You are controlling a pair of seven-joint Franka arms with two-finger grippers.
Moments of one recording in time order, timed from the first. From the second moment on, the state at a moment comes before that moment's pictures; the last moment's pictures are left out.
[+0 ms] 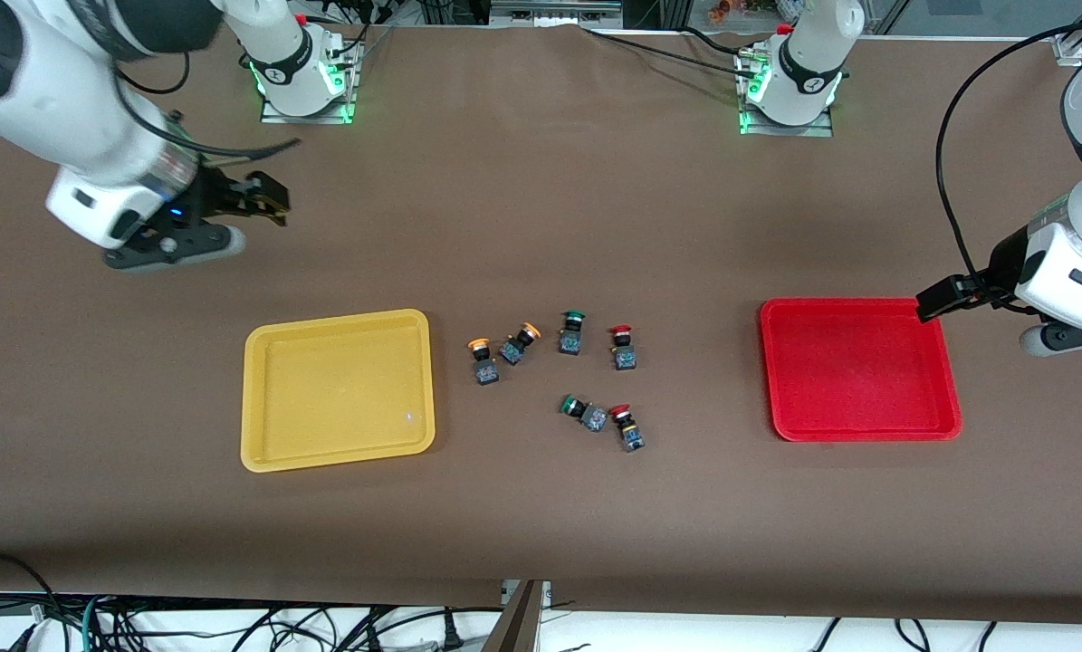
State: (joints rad) left arm 0.12 0.19 -0.15 -1.54 0.05 1.72 -0.27; right arm 0.28 0.16 0.04 -1.59 0.04 1.62 0.11
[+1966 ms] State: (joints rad) left arm 0.08 0.22 -0.15 -1.54 0.11 1.72 -0.27; right arm 0.54 0.92 0.03 -1.32 0.09 2.25 0.43
